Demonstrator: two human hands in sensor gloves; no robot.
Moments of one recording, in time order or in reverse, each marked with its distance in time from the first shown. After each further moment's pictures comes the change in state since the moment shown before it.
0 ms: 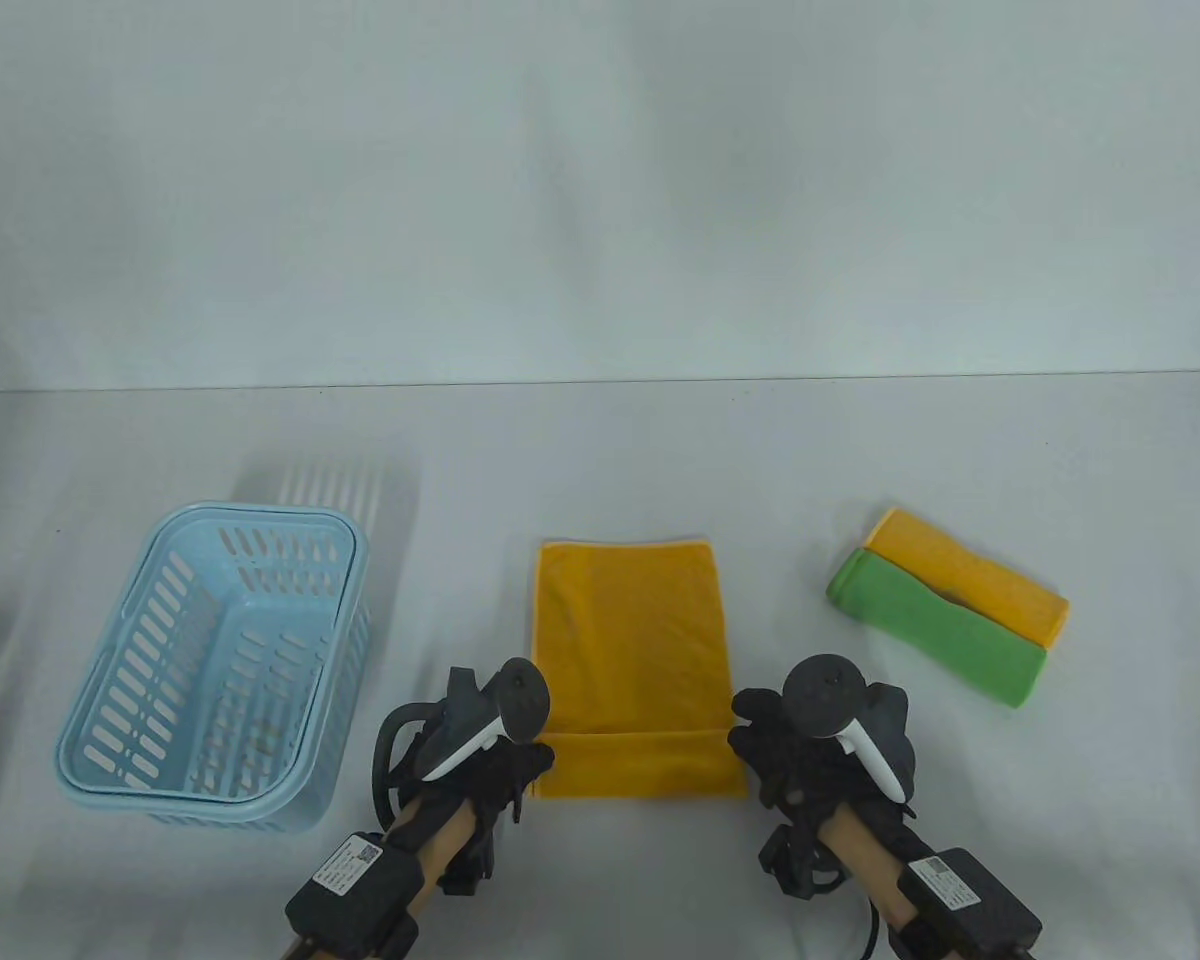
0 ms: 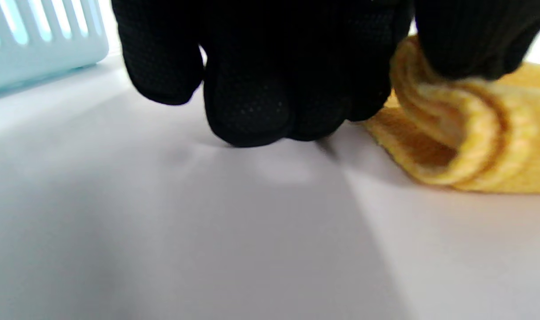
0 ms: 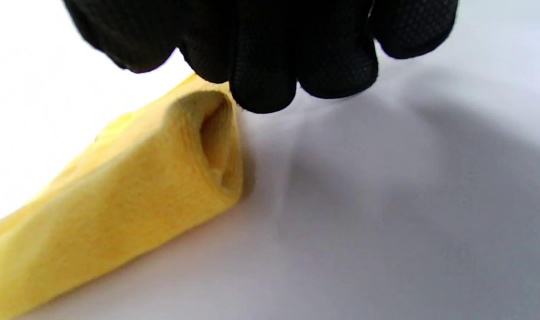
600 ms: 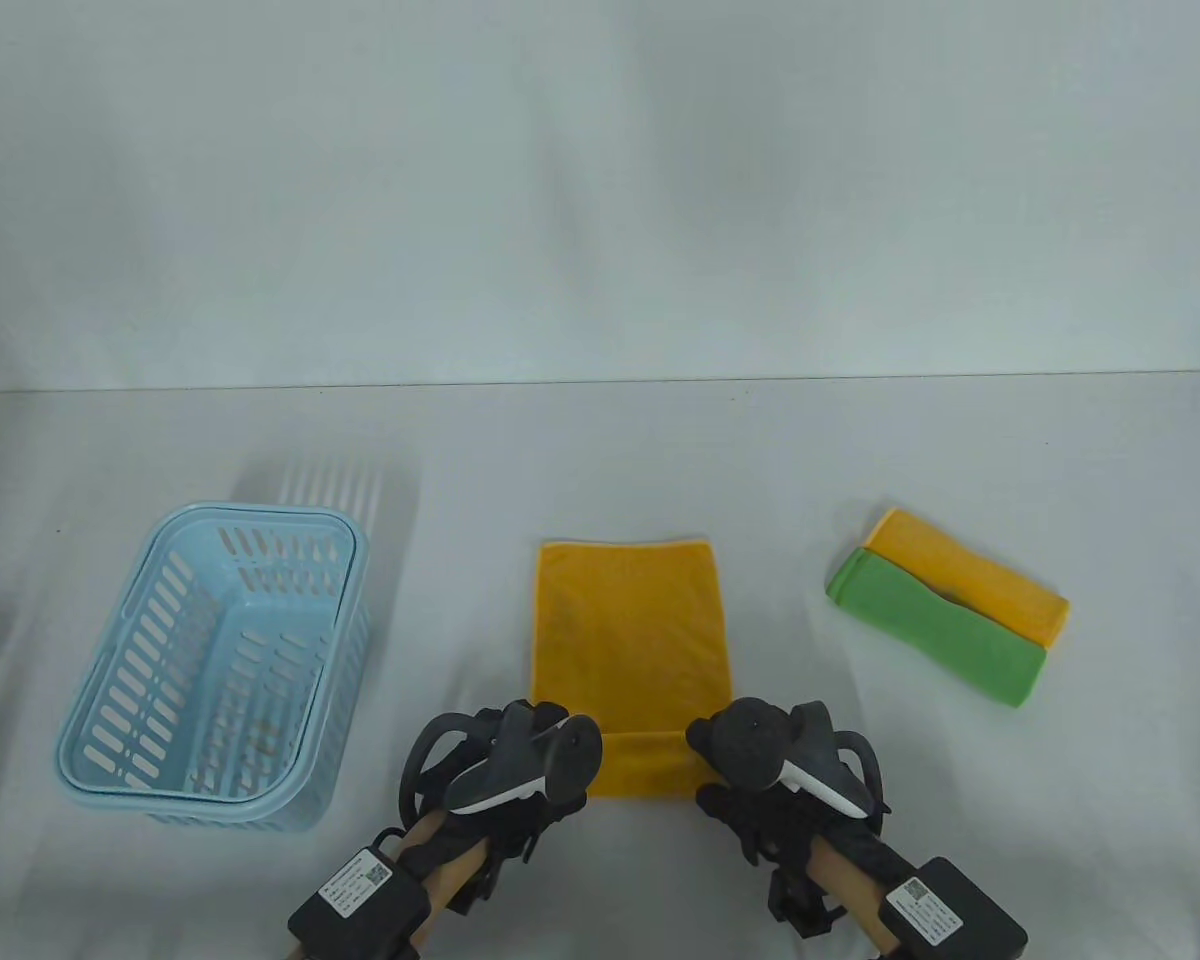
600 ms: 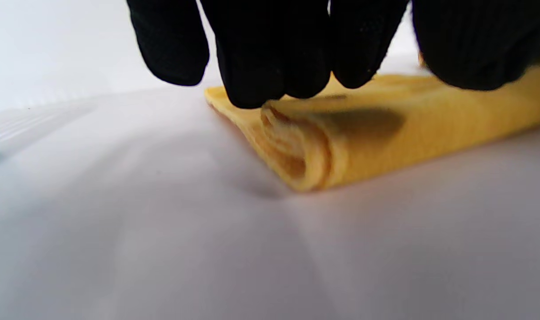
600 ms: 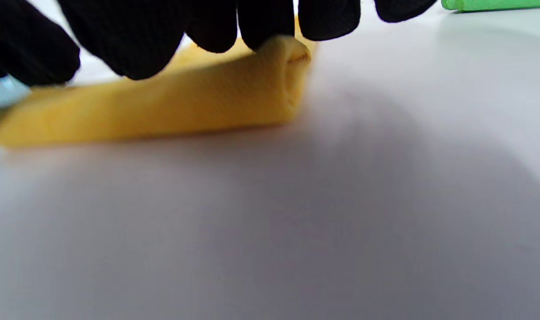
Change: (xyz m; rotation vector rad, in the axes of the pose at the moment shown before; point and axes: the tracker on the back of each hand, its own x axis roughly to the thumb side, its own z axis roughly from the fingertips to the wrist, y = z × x) left_hand 0.047 -0.004 0.028 0.085 -0.295 -0.270; right_hand 0.039 0.030 0.026 0.114 -0.251 0.430
